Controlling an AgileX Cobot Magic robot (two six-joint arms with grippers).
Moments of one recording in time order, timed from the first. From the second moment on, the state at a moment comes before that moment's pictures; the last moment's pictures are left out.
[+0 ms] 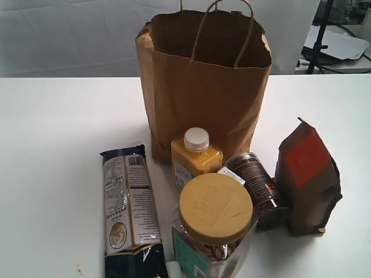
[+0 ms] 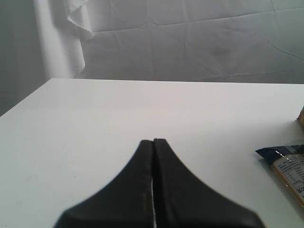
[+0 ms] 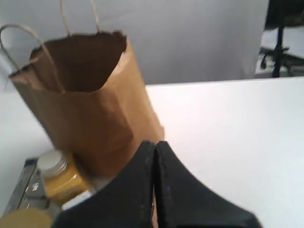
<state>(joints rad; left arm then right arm) 0.09 0.00 0.00 0.06 0.27 -0.04 0.27 0.58 -0.66 0.46 0.63 -0.27</state>
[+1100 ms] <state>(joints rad) 0.09 0.00 0.00 0.06 0.27 -0.04 0.49 1.74 -1.32 0.09 1.22 -0.05</state>
